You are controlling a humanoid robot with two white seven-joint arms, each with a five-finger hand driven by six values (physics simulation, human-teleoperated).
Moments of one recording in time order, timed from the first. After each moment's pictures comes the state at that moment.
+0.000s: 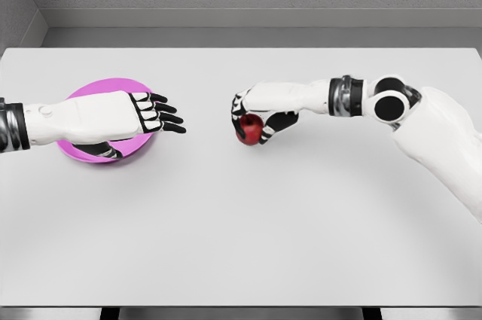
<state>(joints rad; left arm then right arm) -0.62 0.99 -0.68 -1.75 -0.32 -0.61 -0.42 -0.88 -0.42 0.91 -1.17 0.10 -0.61 0.61</state>
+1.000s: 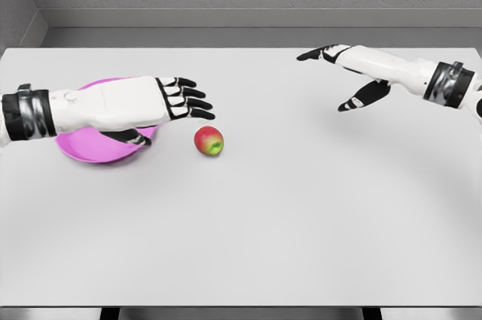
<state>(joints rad) -0.68 0.85 -0.67 -1.74 -0.33 -0.61 -0.42 -0.71 -0.62 0.52 -1.18 0.09 -0.61 0.61</state>
